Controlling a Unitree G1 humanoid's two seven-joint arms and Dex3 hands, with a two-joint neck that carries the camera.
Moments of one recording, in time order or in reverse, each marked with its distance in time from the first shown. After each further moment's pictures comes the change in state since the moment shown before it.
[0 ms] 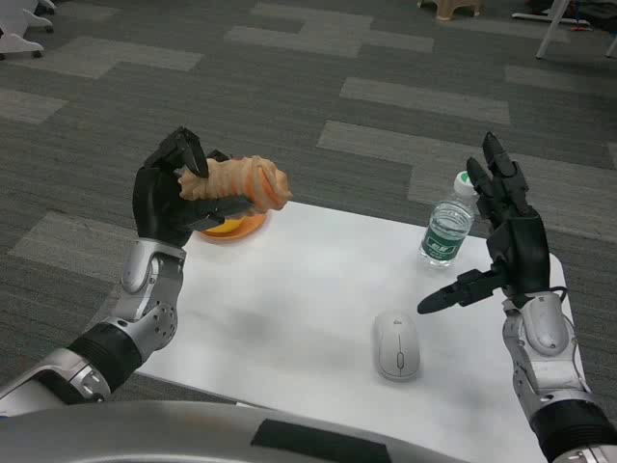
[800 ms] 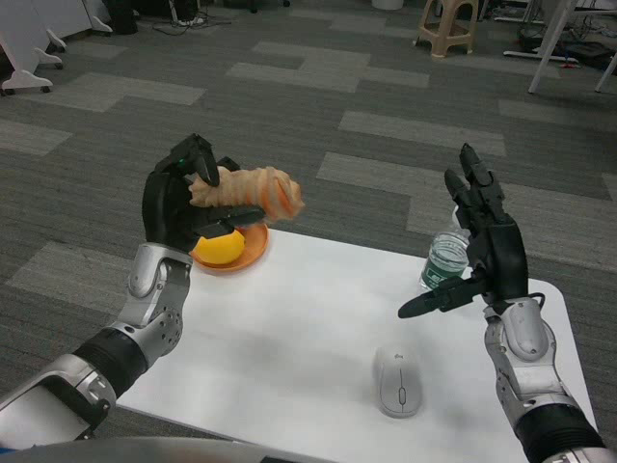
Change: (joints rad) left arm -0.104 0.008 0.006 0.041 0.073 0.018 0.014; right arm -0.114 0.061 0.030 0.075 0.000 0.002 0.000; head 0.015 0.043
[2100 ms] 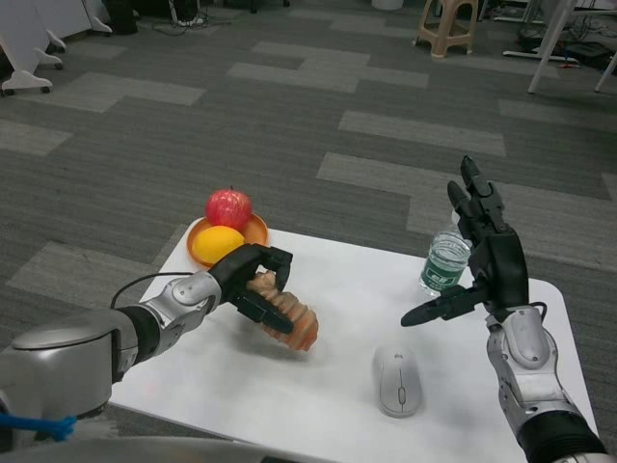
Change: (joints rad) left arm -0.319 0.023 -0.822 0.619 -0.053 0.297 0.001; right arm 0.014 -0.004 0.006 0.034 0.001 -0.001 -0.001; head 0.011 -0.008
